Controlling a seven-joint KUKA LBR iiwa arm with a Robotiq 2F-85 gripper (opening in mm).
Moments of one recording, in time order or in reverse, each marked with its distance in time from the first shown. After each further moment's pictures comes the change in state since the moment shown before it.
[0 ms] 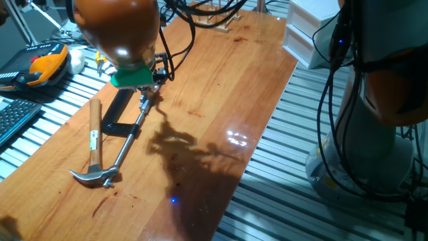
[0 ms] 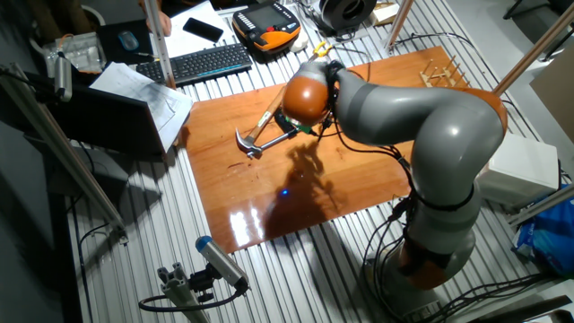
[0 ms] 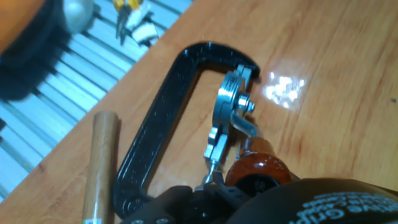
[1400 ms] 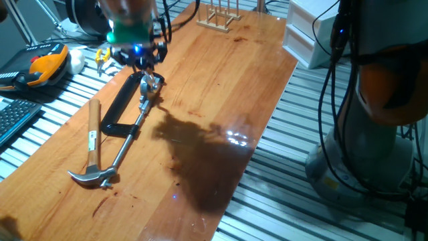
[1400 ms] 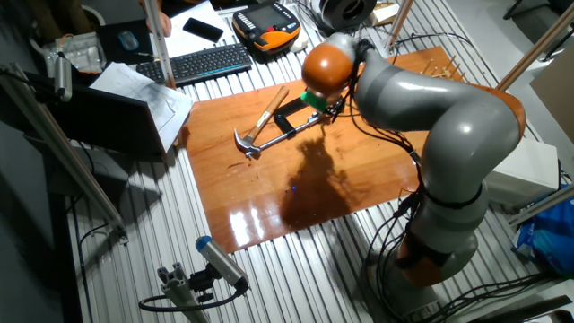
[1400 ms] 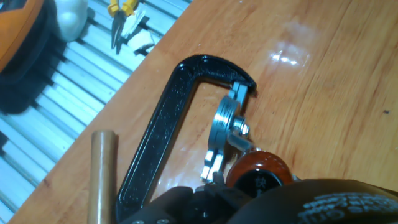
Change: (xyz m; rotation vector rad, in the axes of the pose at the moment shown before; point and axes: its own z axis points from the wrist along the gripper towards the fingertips) arm -0.065 -0.009 -0.012 0.001 0.173 0.032
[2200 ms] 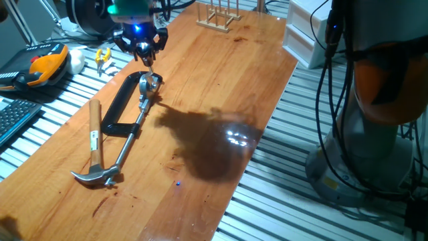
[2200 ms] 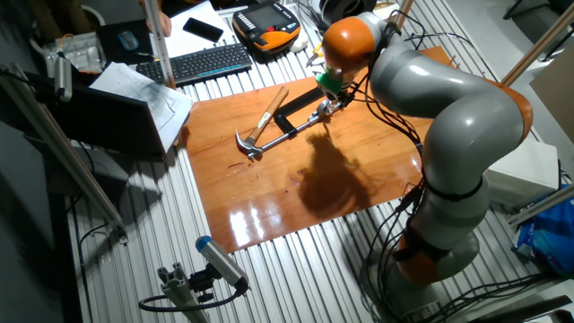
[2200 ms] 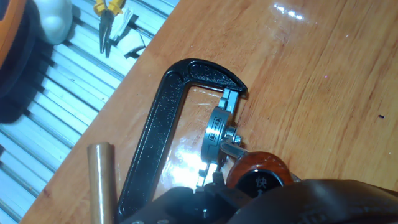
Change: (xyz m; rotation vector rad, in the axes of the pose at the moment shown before) arm -0.025 -0.003 0.002 0.011 0.084 0.021
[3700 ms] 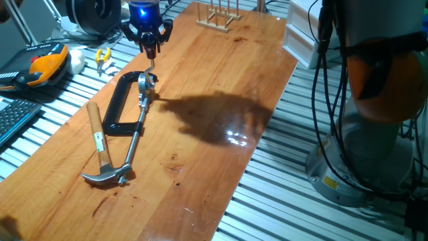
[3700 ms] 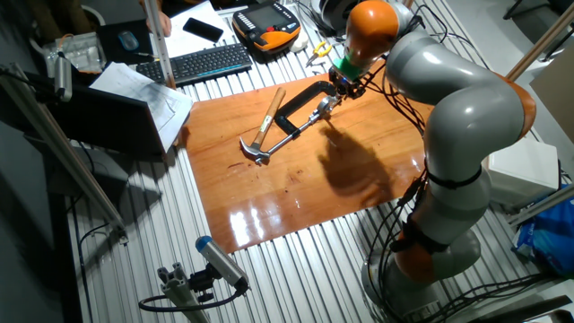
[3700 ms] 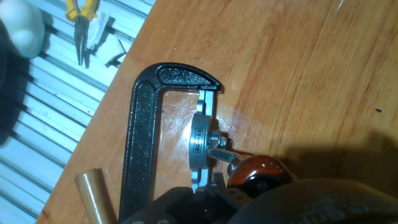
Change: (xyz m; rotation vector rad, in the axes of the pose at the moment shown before) arm -0.038 -0.014 0.015 -0.005 0.141 0.091
